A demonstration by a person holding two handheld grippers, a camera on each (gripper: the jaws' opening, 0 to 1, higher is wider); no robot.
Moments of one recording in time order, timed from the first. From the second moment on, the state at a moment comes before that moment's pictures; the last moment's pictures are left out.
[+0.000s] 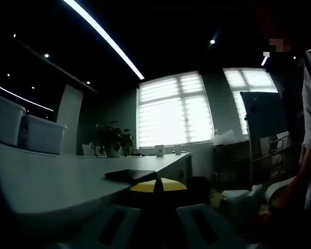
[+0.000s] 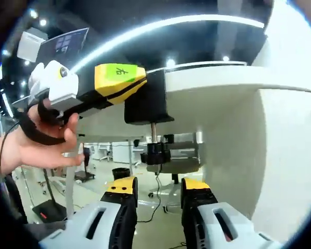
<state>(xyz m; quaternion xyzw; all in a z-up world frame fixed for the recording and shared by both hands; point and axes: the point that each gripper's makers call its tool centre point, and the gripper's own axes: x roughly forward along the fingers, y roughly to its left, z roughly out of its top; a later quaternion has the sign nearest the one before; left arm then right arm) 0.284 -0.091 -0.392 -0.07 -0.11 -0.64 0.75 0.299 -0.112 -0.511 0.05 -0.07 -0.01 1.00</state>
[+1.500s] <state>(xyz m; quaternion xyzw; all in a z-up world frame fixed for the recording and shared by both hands) 0.288 -0.091 -0.390 -0.08 -0.11 -0.64 0.75 0.345 -0.092 -0.474 -0.03 -0.10 0.21 0.97</state>
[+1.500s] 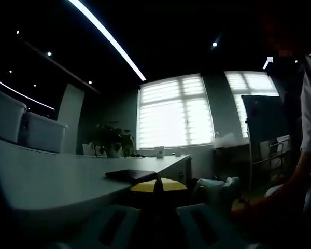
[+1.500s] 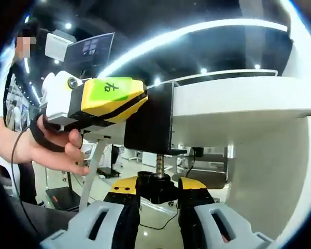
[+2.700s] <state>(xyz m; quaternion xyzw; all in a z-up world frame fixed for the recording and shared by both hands) 0.287 -0.091 -0.390 -0.08 -0.11 -0.64 0.76 0.329 -0.106 -0.475 -0.05 -0.11 -0.10 0.99</state>
